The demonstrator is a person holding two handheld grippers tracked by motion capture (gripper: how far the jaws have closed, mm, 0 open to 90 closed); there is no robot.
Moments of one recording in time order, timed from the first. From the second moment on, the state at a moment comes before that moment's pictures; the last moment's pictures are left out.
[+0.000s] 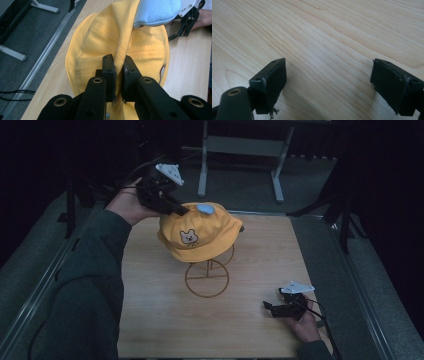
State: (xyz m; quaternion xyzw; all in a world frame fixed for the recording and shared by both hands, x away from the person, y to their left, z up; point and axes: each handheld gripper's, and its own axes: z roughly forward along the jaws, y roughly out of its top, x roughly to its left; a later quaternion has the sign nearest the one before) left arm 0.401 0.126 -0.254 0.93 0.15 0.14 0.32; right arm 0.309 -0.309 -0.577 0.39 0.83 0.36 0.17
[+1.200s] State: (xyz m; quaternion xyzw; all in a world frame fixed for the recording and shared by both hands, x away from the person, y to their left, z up) left arm 0.411 0.076 -0.302 0.93 0.16 0.11 0.32; right arm 0.309 -0.309 -0.577 0.39 0.83 0.36 0.17
